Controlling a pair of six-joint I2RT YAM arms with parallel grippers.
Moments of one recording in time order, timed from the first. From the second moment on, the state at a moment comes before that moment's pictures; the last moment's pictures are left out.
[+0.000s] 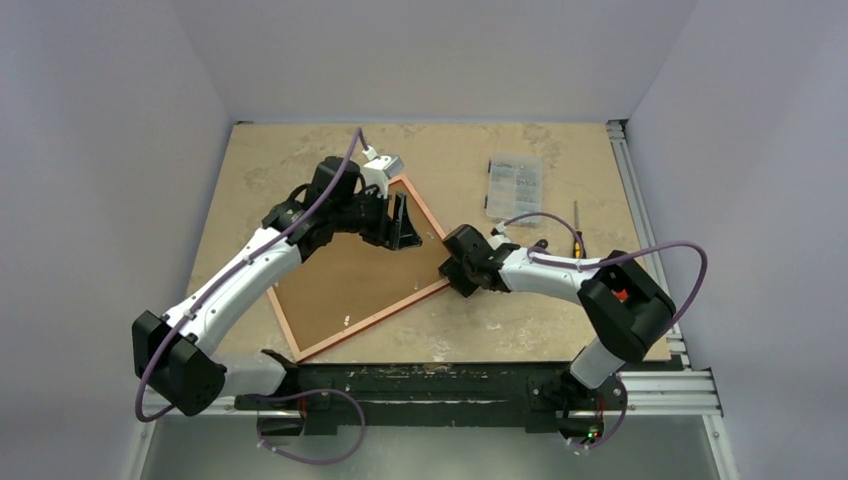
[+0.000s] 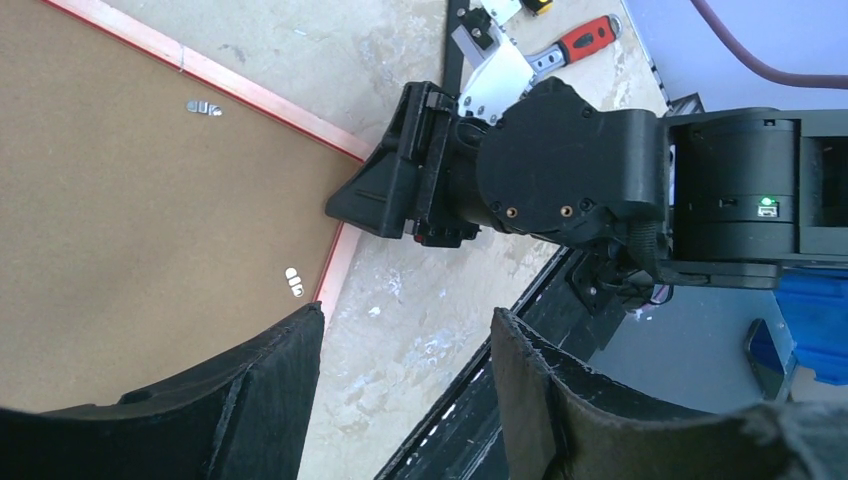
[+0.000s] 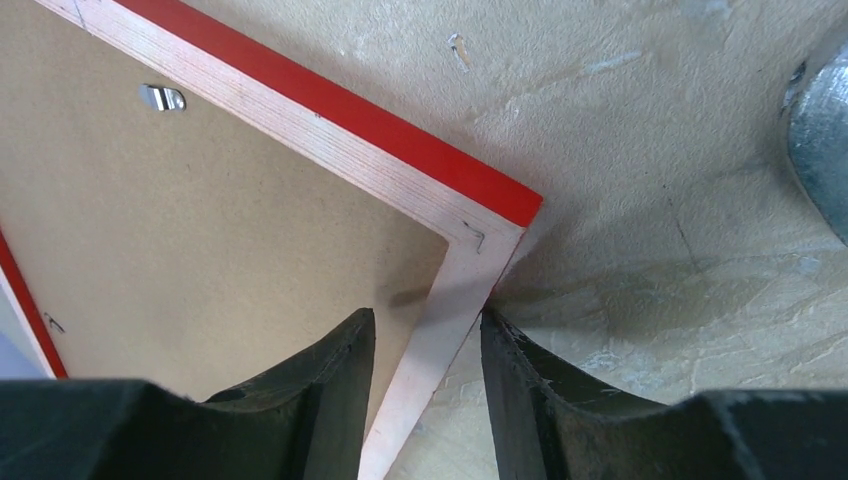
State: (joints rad) left arm -0.55 1.29 1.18 -0.54 0.45 -0.34; right arm 0.79 1.62 0.86 -0.31 0.25 1.54
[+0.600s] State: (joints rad) left arm -0.62 1.19 1.15 -0.50 0.42 -0.29; right arm 0.79 1.68 1.00 -0.45 0.24 1.54
